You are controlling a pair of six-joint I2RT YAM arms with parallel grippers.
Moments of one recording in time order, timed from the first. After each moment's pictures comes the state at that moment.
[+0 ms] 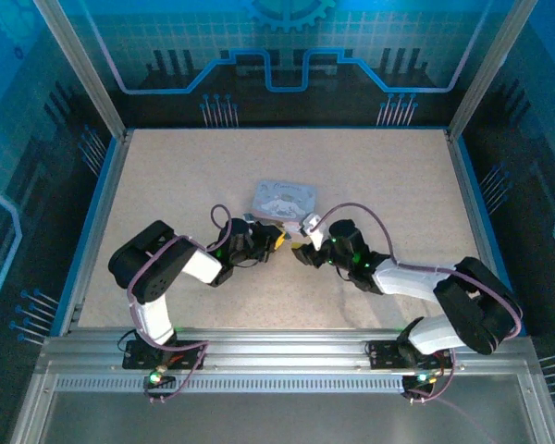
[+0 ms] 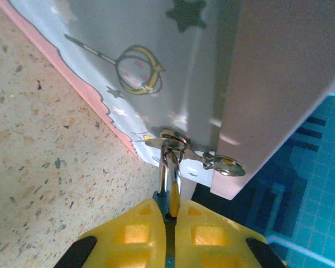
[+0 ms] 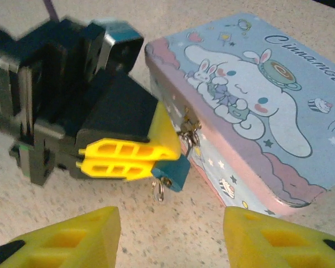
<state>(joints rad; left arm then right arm) -0.57 1.82 0.53 0.90 0.26 -1.63 0.71 1.40 0.50 0.39 -0.08 -0.14</state>
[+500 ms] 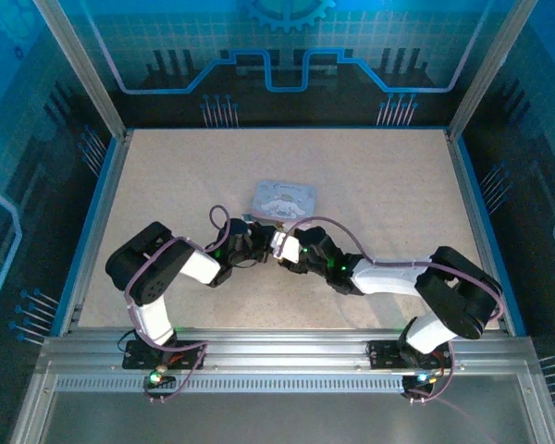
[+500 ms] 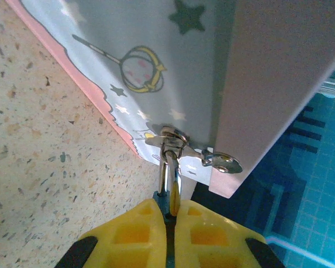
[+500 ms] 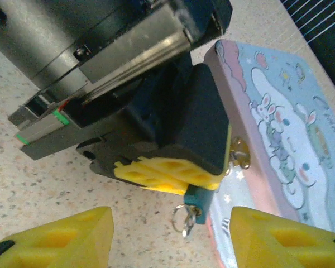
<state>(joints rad) -0.56 1.80 0.52 0.89 0.26 -1.64 0.88 1.53 0.63 0.32 0.17 -0.53</state>
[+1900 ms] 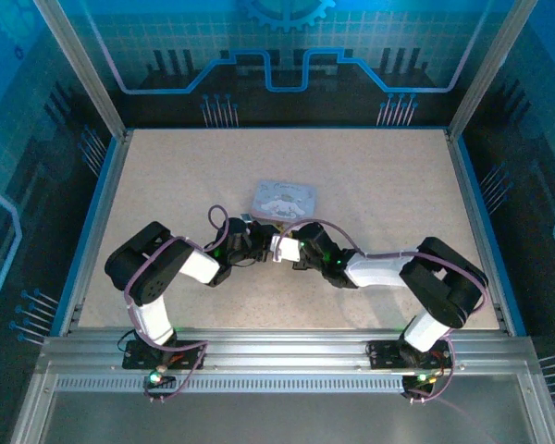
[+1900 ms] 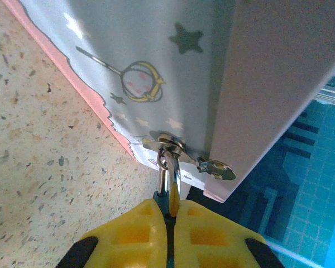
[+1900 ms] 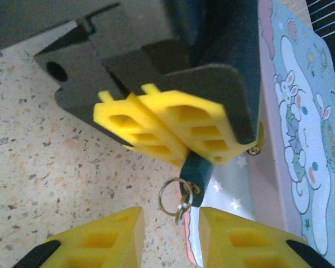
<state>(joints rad) -0.55 1.80 0.52 0.90 0.26 -1.66 0.83 1.63 0.67 0.30 0.19 -0.76</state>
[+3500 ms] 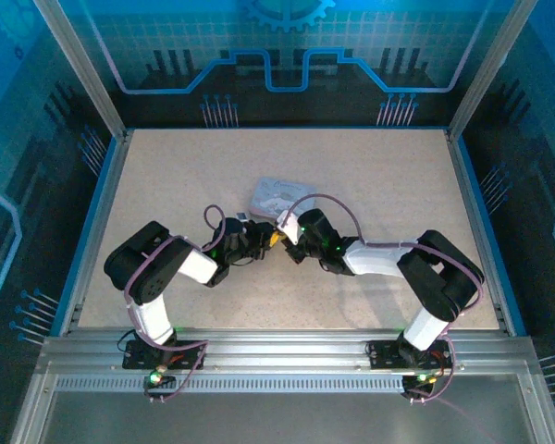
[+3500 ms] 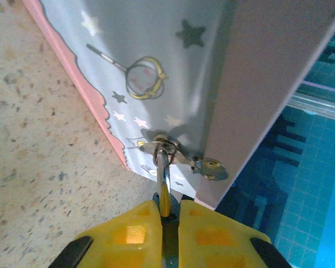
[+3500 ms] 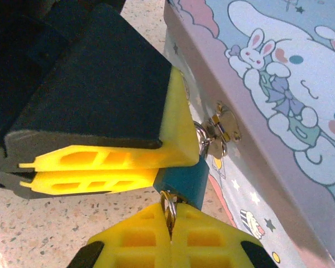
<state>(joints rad) -0.53 1.80 0.50 0.94 0.25 -1.68 0.75 1.67 0.76 0.24 0.00 -0.18</state>
